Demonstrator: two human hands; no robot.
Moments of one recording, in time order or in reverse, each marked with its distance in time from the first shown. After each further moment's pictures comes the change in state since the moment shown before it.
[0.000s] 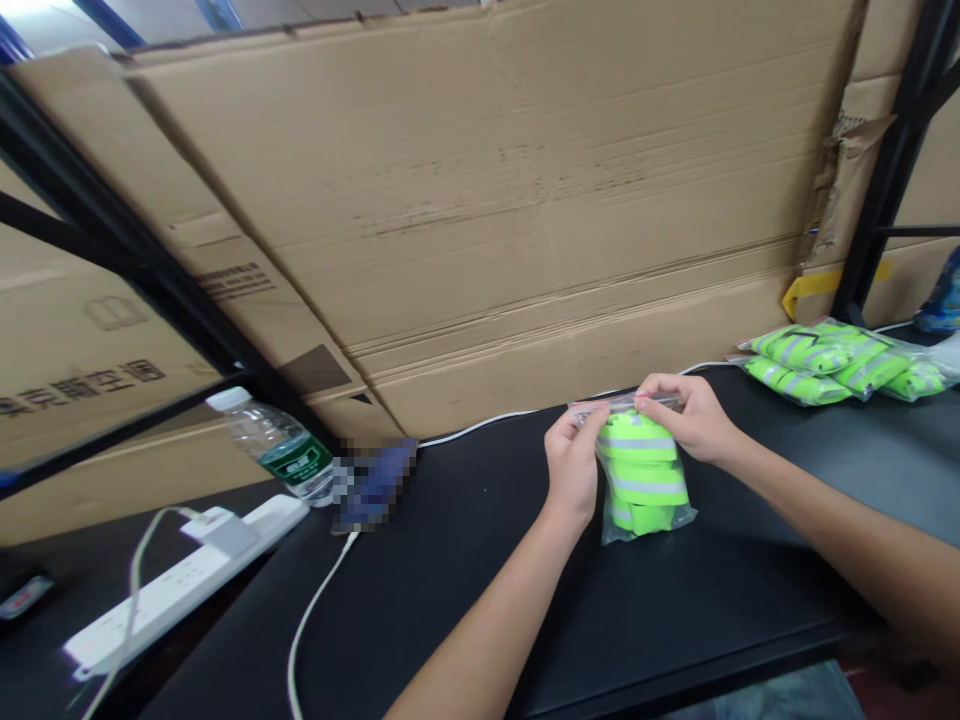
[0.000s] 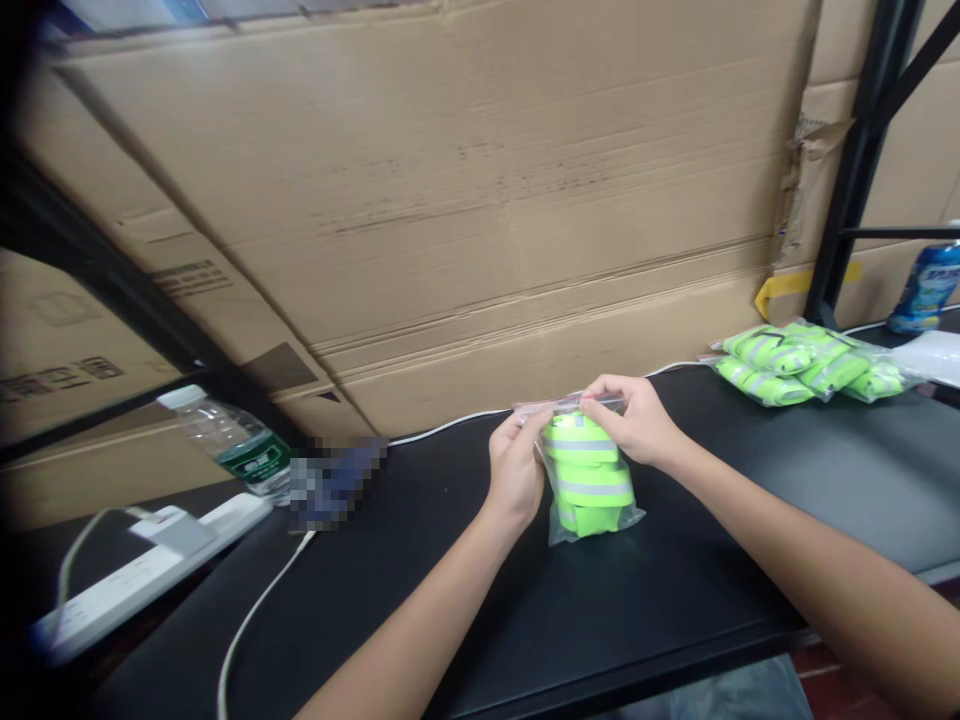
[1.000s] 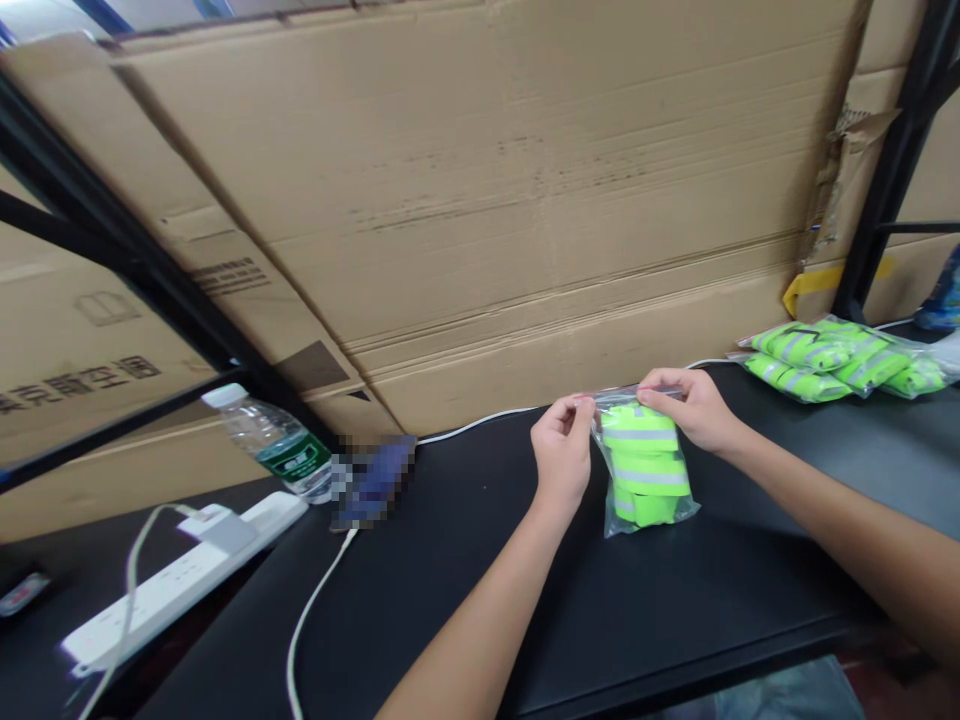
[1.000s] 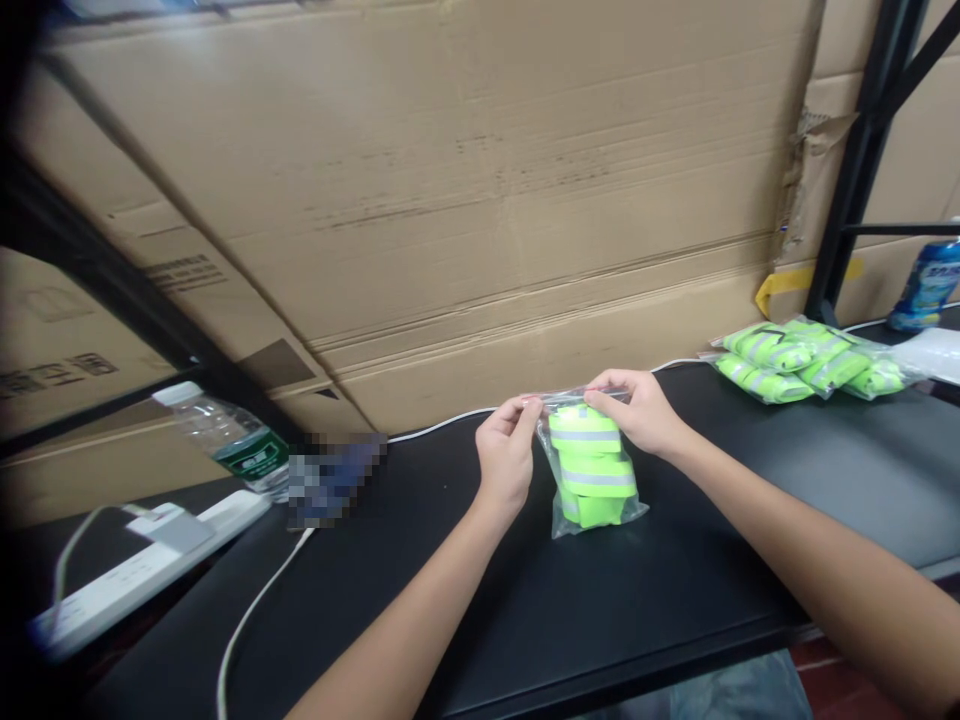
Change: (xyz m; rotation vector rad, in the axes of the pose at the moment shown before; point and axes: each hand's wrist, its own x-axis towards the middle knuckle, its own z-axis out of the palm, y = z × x) left_hand 0.011 0.002 -0.013 0.255 0.028 0.190; right_hand 0.004 0.008 -0.008 0.025 0.000 0.087
